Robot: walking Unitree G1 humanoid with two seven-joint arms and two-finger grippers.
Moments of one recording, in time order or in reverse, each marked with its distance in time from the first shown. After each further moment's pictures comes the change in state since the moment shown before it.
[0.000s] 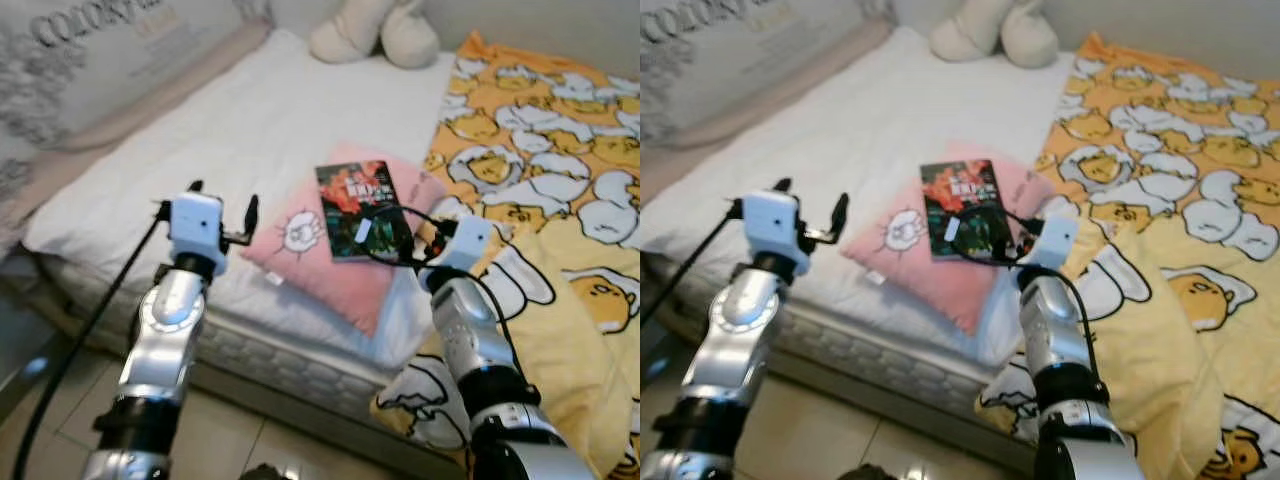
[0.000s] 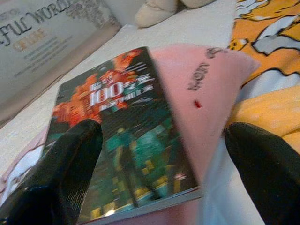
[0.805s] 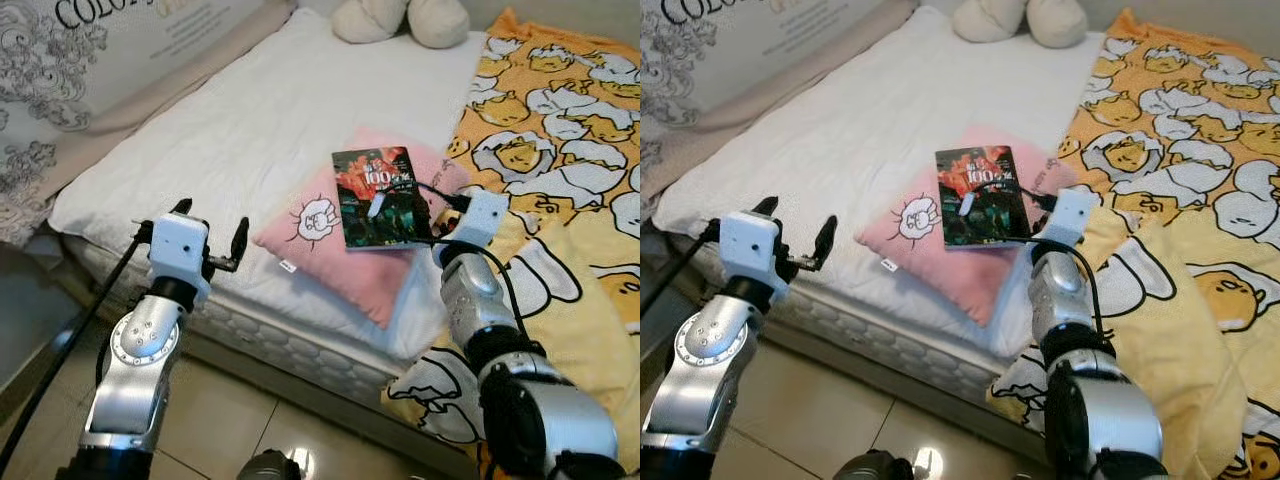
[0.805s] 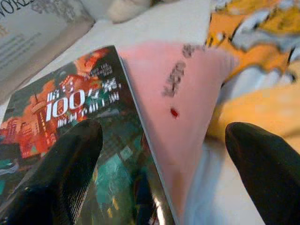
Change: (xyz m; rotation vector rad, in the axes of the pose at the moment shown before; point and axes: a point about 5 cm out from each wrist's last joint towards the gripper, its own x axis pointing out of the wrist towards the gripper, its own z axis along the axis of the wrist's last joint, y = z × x) left arm -0.033 0.002 0.005 0.024 0.063 -0.053; right arm 0.021 -0.018 0.023 0.006 -0.044 -0.150
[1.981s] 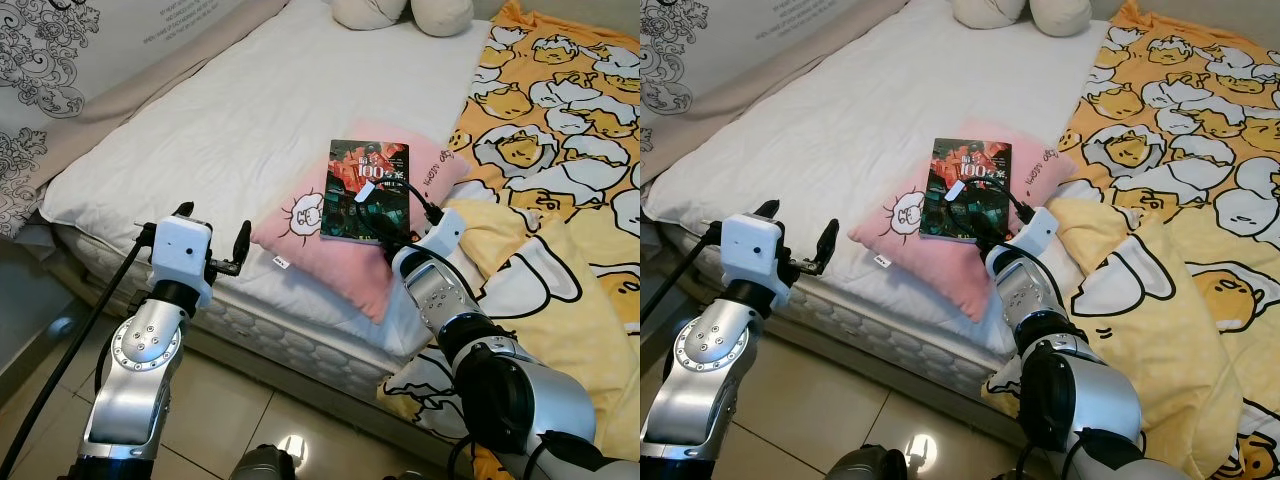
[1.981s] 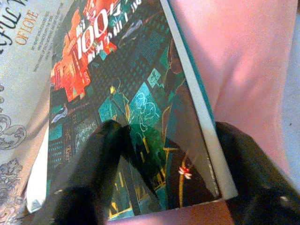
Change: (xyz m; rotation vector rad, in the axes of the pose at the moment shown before) left arm -0.004 -0.004 0.004 0.005 0.019 0.001; right arm -0.002 0.040 -0.032 0.428 0.256 0.125
